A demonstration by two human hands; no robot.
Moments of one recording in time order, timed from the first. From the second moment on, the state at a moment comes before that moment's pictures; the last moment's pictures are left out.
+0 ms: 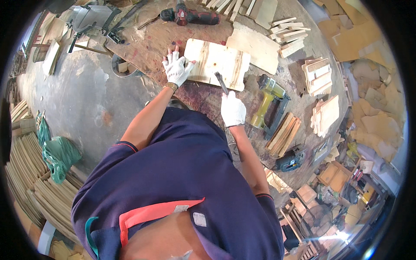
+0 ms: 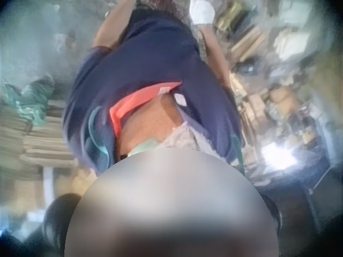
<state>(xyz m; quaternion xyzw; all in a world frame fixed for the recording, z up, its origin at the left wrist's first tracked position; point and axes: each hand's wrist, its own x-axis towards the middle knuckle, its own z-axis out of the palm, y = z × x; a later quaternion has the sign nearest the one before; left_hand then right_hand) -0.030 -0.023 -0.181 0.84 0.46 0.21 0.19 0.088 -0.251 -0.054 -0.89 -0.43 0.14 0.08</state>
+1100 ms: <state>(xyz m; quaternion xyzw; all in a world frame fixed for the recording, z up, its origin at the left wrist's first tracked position) -0.031 -0.021 -0.199 0.84 0.46 0.25 0.17 0.065 -0.200 -0.045 -0.84 -0.52 0.16 0.02</state>
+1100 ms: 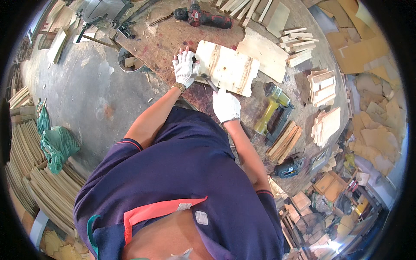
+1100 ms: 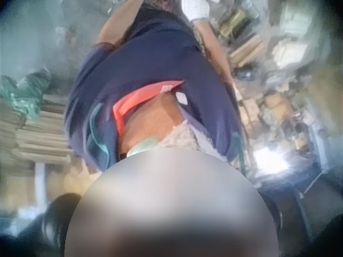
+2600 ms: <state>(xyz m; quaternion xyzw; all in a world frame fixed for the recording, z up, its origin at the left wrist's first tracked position) -0.034 -0.028 -0.190 0.85 0.45 0.23 0.17 0.098 -0.226 -0.095 -0.88 -0.43 0.09 0.17</state>
